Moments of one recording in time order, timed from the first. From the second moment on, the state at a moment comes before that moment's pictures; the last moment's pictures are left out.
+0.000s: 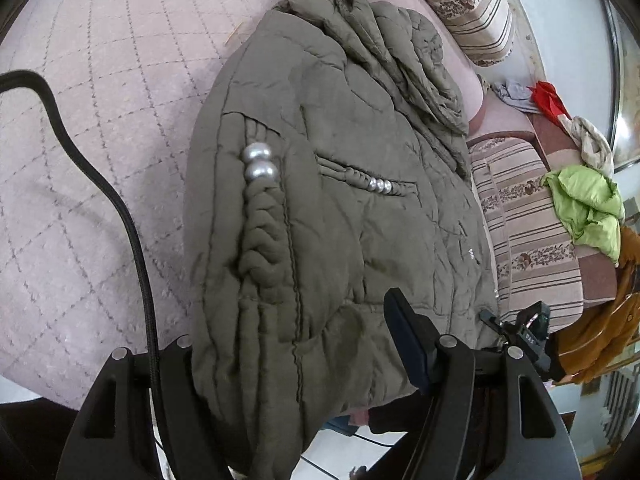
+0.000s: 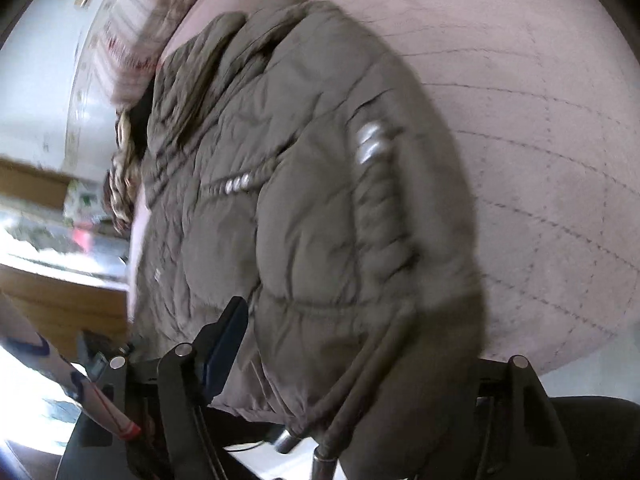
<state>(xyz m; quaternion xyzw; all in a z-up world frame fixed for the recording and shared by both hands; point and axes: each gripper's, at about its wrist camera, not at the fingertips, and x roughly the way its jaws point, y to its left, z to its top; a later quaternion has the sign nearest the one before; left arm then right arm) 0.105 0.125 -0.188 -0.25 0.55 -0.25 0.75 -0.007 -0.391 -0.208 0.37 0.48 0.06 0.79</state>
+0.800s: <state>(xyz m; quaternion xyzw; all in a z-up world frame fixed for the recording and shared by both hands) 0.062 0.105 -0.088 -0.18 0.51 -0.14 0.83 -0.036 -0.376 -0.141 0.33 0.41 0.06 0.85</state>
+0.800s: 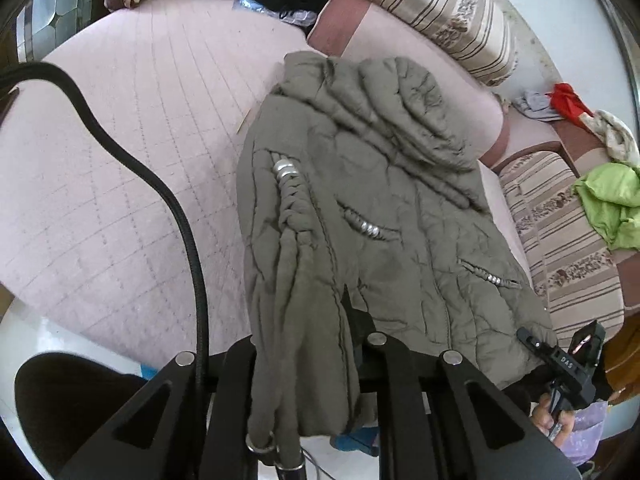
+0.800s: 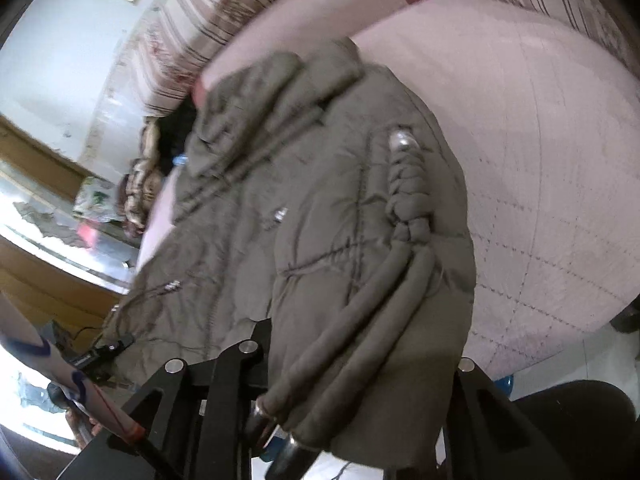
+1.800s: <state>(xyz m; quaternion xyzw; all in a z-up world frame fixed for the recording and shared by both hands) 0.199 0.066 0.053 -0.15 0.39 -0.10 0.90 0.090 -0.365 0.028 0.23 0.31 0.07 0.92</state>
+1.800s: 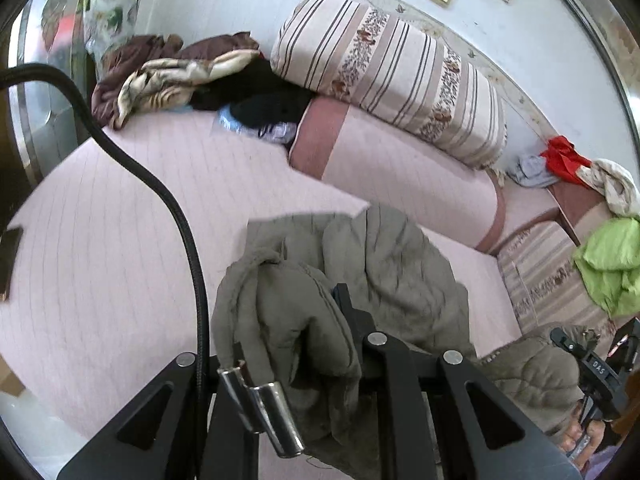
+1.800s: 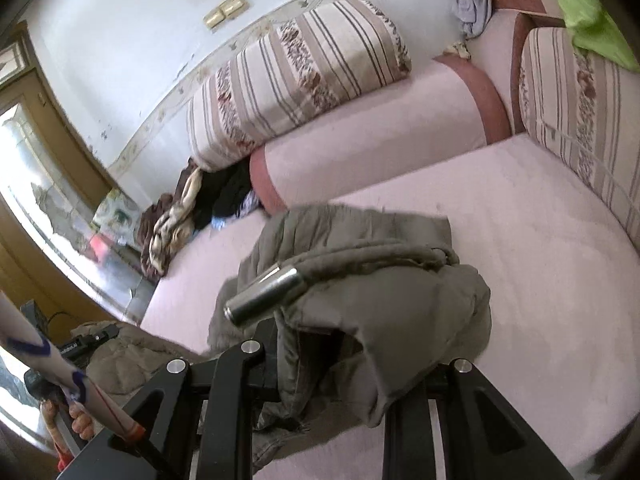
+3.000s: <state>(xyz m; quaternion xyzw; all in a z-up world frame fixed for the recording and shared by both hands) 0.529 -0.032 -0.136 -0.09 0.48 0.03 0.87 0.403 -0.435 -0.147 0.30 0.40 -0.05 0.87</state>
